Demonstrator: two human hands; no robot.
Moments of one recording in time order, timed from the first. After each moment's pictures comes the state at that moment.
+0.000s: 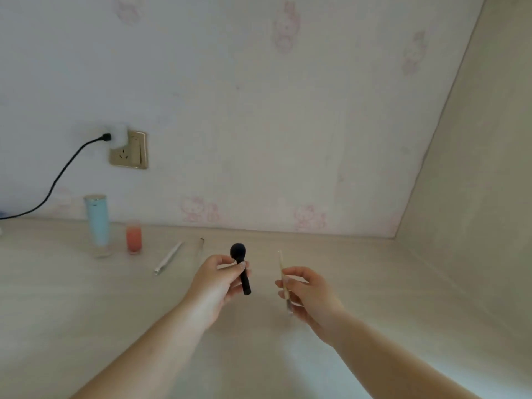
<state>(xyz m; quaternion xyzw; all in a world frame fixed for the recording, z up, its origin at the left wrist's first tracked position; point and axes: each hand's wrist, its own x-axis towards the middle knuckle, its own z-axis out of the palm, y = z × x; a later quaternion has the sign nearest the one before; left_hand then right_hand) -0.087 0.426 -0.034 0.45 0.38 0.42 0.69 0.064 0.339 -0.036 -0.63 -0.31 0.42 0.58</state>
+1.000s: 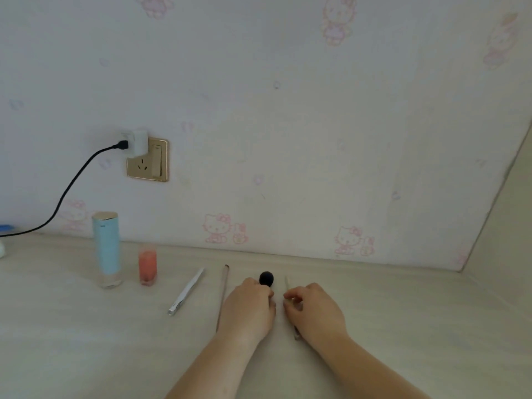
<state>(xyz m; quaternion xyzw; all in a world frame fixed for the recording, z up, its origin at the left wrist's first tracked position) -0.048 0.521 -0.081 0.86 0.47 0.19 0.11 0.077 0.464 -0.078 -0.80 -0.55 0.05 0.22</state>
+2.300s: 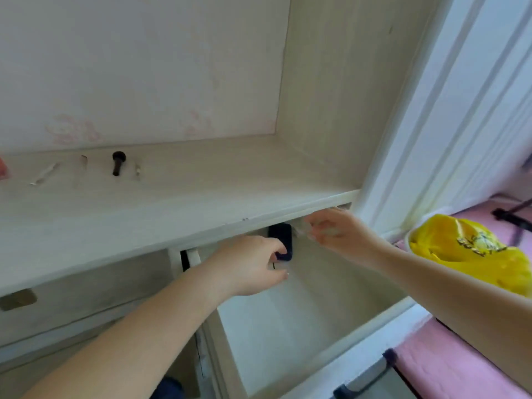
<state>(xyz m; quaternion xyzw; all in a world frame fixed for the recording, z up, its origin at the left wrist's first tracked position) -0.044 0.146 -0.049 0.97 0.15 0.00 0.21 0.130 0.015 -0.054 -0.80 -0.47 0.11 0.34</state>
